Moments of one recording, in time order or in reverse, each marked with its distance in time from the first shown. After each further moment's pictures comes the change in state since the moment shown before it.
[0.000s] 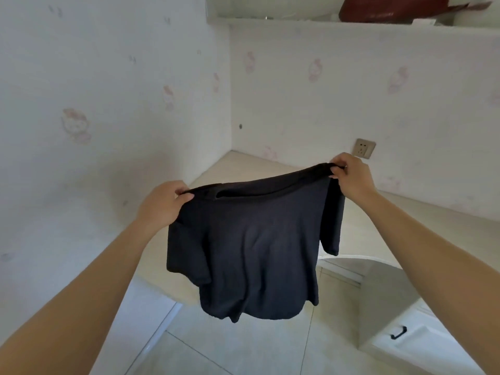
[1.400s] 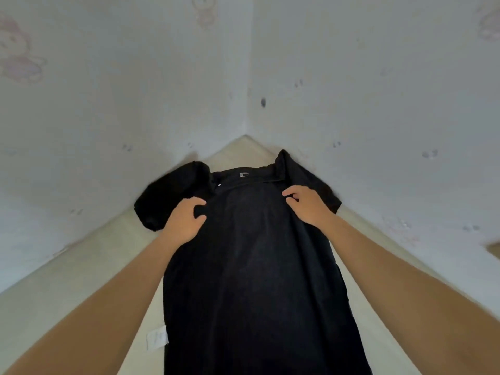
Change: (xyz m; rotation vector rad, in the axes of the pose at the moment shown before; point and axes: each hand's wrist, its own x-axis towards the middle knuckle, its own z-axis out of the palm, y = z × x) left_hand 0.432 -0.077 0.299 -0.071 -0.130 -0.470; right_hand 0.472 0.200 0.338 -0.174 -0.822 -0.106
